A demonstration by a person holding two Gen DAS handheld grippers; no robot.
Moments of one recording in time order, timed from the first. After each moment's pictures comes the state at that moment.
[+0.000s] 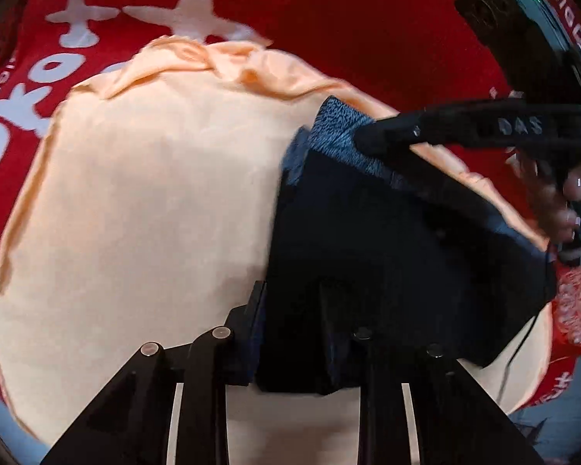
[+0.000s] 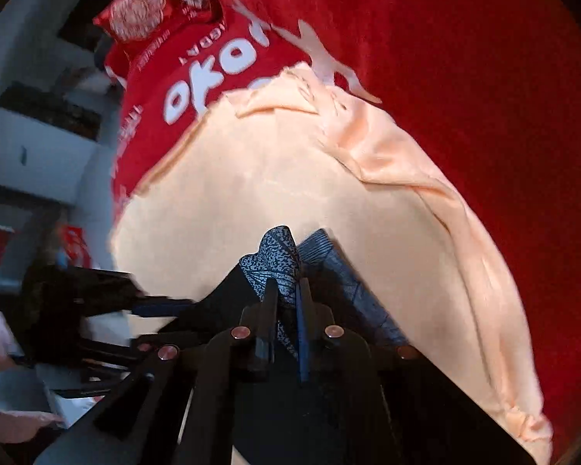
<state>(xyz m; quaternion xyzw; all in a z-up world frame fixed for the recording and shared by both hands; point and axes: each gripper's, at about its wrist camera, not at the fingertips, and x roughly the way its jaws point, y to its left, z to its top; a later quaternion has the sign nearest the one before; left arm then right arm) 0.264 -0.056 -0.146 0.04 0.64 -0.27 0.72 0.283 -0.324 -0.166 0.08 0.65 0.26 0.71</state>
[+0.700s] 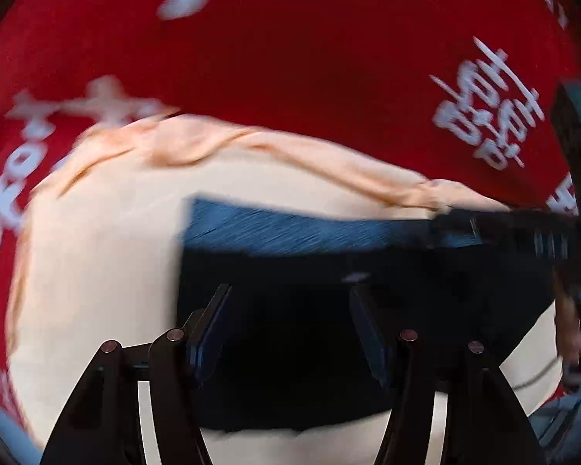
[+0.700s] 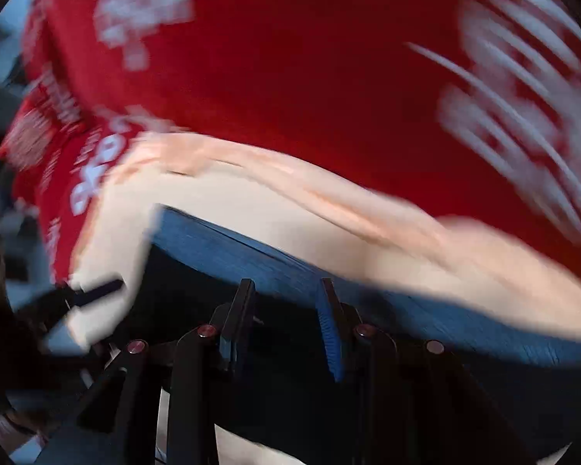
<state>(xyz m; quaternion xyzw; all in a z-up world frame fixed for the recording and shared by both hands) 0.240 -0.177 -0.113 0.10 0.59 -0.31 0.74 0.117 -0.482 -0.135 0.23 0.61 -0.05 0.75</state>
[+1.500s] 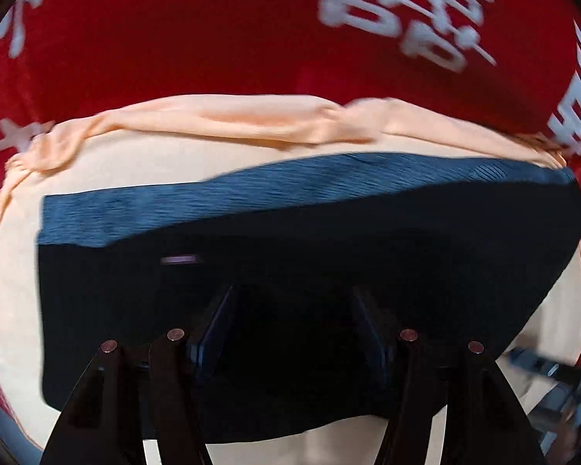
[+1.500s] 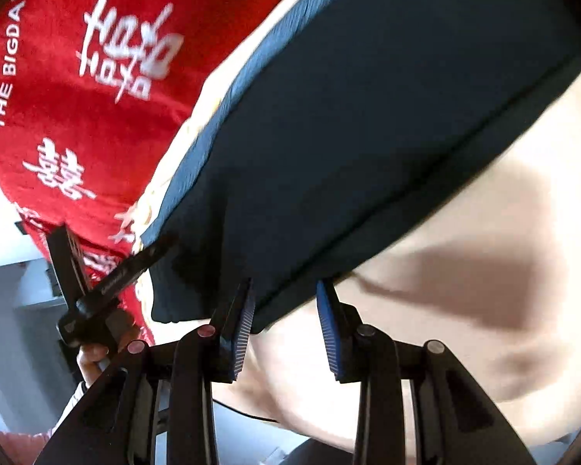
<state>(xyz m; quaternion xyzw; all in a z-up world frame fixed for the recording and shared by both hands) 0.159 -0.299 -0.147 0.20 0.61 -0.32 0.70 -0.132 -0.545 -0.187 0.60 0.46 -0.10 0.65</state>
